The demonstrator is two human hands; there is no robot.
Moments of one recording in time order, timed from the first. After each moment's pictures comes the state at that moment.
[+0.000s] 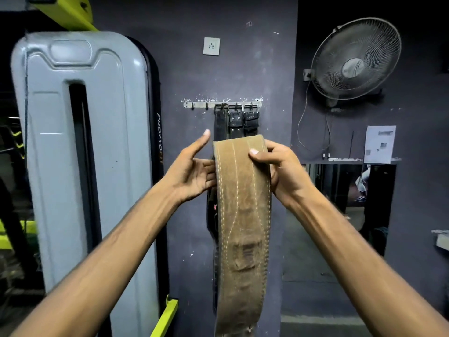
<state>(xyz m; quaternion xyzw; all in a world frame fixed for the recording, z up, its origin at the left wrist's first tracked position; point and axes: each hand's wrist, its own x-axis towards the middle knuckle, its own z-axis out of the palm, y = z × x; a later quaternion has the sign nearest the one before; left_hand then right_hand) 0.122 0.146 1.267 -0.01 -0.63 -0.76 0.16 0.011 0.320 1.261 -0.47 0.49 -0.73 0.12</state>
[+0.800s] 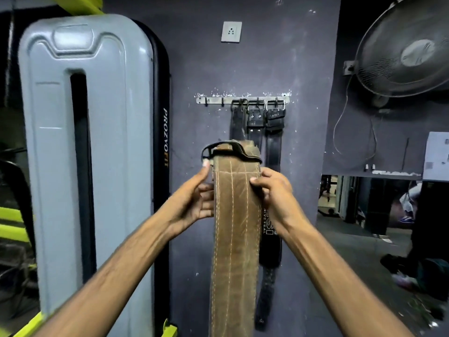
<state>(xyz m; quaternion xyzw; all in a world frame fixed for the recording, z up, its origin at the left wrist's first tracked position) 0.002 0.064 1.209 0.04 -0.67 -0.70 0.24 -0.137 0.207 1.213 -0.42 0.52 -0.73 0.13</state>
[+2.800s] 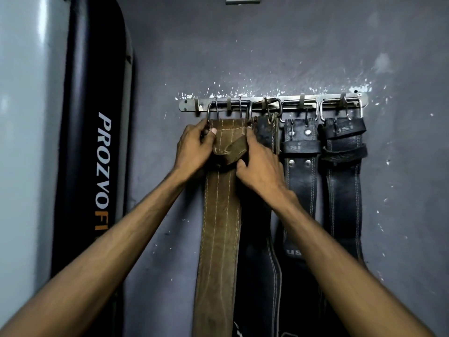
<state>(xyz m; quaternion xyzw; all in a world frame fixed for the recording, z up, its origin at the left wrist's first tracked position) -0.386 -0.344 1.385 0.09 -0.77 -0.14 0.62 -0.462 -0.180 1.351 -0.47 0.70 -0.38 -0.38</state>
